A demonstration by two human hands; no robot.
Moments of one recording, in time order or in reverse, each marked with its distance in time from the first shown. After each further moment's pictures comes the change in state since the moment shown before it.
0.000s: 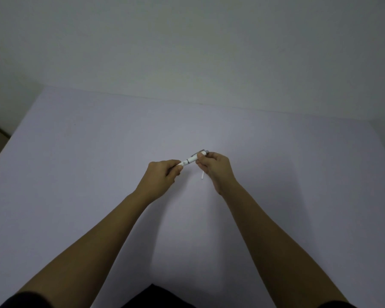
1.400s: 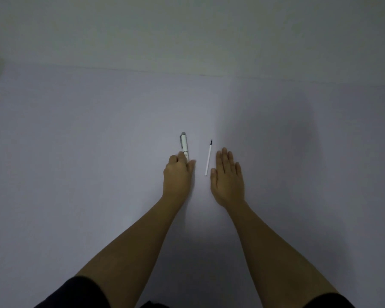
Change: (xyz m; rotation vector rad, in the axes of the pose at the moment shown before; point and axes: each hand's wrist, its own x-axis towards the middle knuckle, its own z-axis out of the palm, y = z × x) left_hand 0.057 -0.028 0.104 0.217 0.060 -0.322; right_hand 0.065 0.117 -0.044 -1.270 0.112 -0.317
